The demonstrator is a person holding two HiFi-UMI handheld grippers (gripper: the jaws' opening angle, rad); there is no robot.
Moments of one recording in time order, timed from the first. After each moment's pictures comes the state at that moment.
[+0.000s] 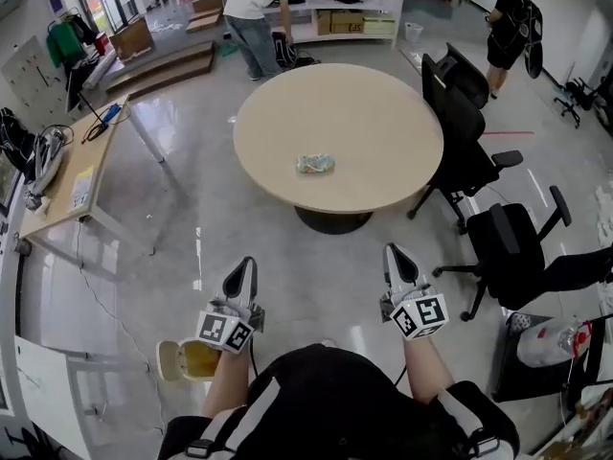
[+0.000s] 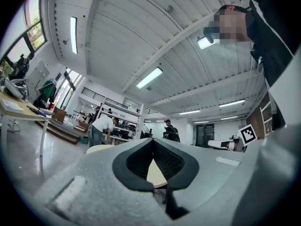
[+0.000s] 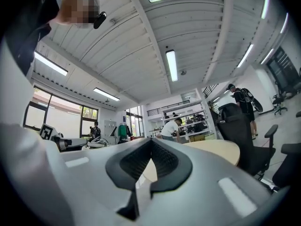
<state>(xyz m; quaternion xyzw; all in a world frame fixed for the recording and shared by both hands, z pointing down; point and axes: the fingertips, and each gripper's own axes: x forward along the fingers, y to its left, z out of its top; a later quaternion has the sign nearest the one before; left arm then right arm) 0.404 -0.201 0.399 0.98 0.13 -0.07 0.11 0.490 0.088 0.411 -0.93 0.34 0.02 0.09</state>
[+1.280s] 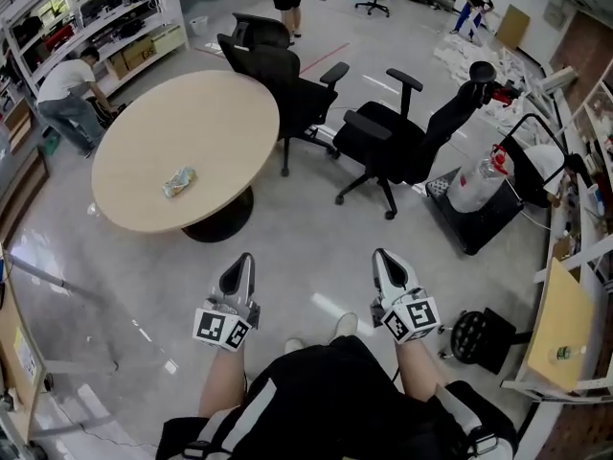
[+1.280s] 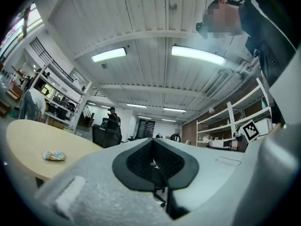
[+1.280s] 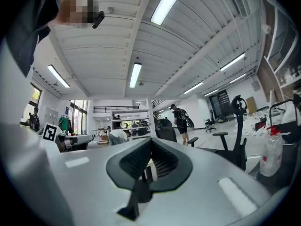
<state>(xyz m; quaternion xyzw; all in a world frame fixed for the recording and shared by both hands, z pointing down) 0.401 -0.040 0.407 0.86 0.49 -0.03 0.12 0.263 0.203 0.420 -1.00 -0.02 0.01 0.07</state>
